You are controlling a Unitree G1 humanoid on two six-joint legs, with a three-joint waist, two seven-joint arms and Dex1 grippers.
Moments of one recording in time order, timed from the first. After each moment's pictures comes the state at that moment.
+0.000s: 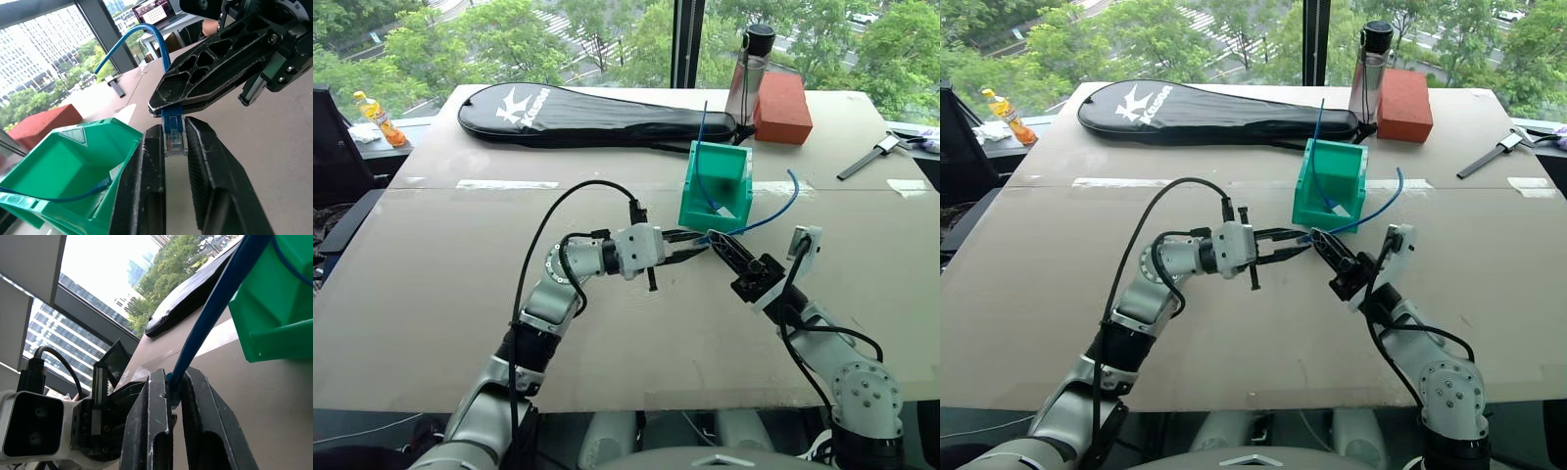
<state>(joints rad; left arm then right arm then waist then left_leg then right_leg) -0.46 0.41 -0.27 0.05 -0.19 -0.23 -1.01 0.00 -0.12 -0.07 -0.57 1.18 0.70 0.08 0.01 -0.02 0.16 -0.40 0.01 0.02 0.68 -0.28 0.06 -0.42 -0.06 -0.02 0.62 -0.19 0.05</state>
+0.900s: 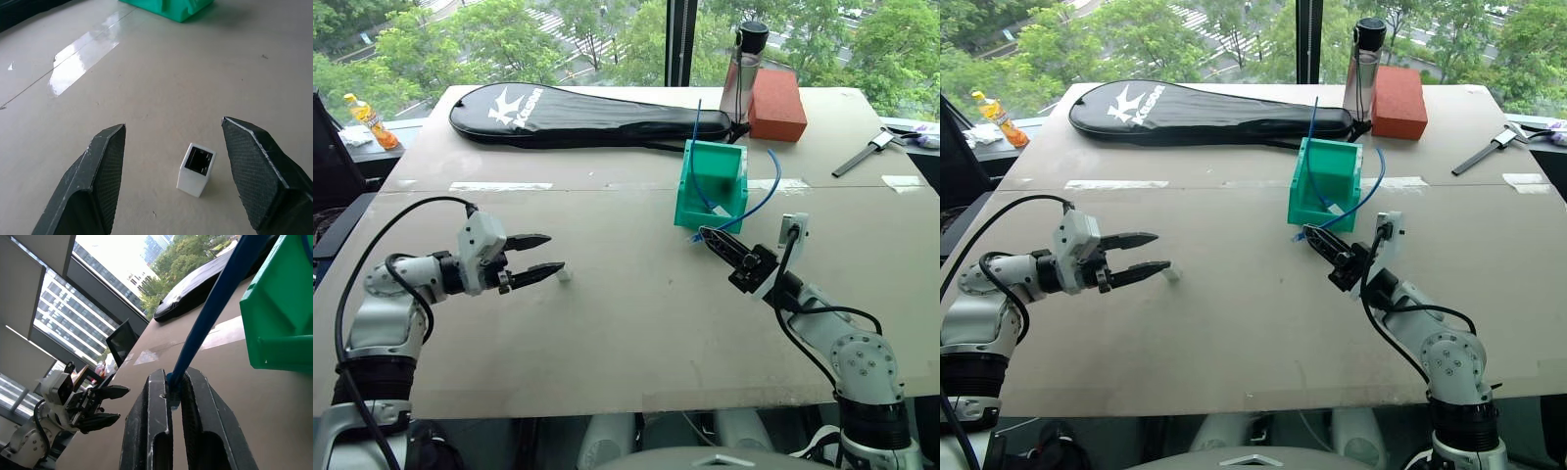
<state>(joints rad) -0.23 0.84 0.16 0.27 -0.39 0.02 -1.28 -0.09 -0.23 -0.05 -0.44 1.15 0.70 0.23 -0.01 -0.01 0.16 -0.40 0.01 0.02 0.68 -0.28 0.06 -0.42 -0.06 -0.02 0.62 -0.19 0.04</state>
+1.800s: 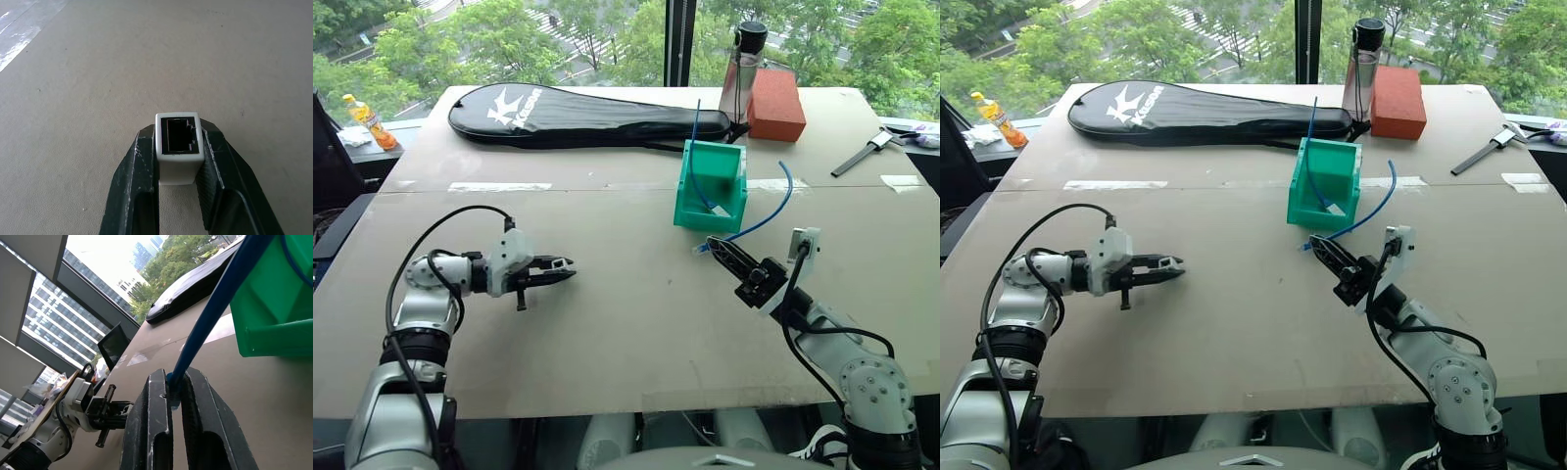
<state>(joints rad) -0.45 0.75 0.03 0.68 -0.26 -0.31 -1.45 0.00 -0.23 -0.06 -0.54 1.14 0.69 0.20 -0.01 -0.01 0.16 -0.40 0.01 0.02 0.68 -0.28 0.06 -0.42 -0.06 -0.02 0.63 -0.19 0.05</state>
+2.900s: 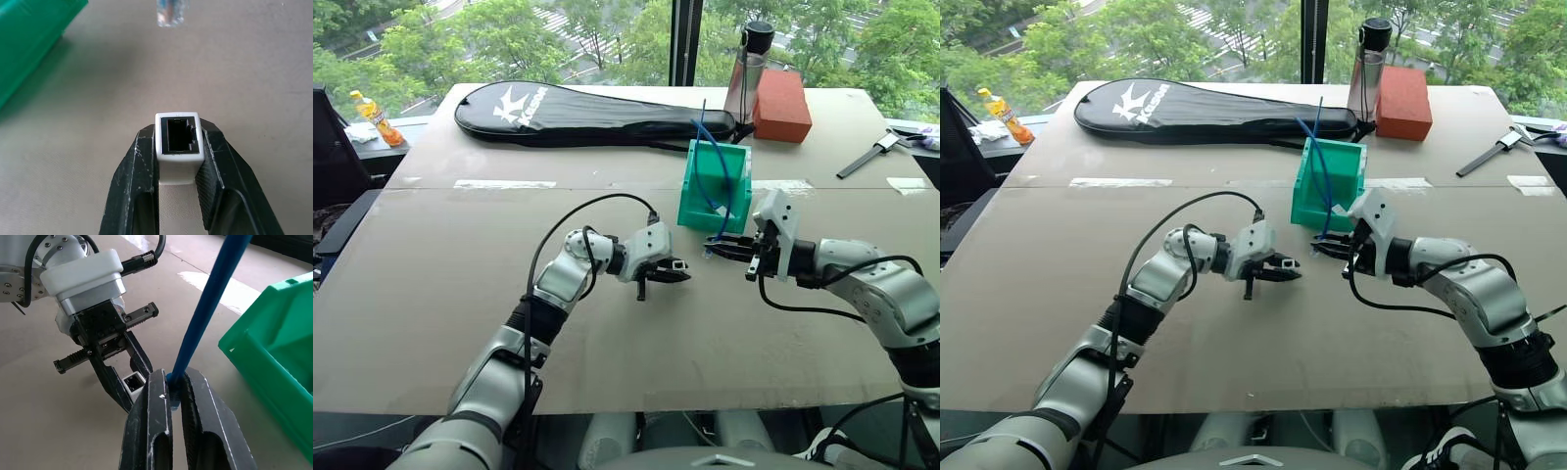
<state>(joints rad) -0.64 0.41 -0.37 0.35 -0.10 0.10 -1.21 -0.44 -0.68 0.20 -0.27 0.59 0.62 0.75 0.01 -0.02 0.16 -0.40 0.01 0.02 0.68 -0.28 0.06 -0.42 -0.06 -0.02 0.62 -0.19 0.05</state>
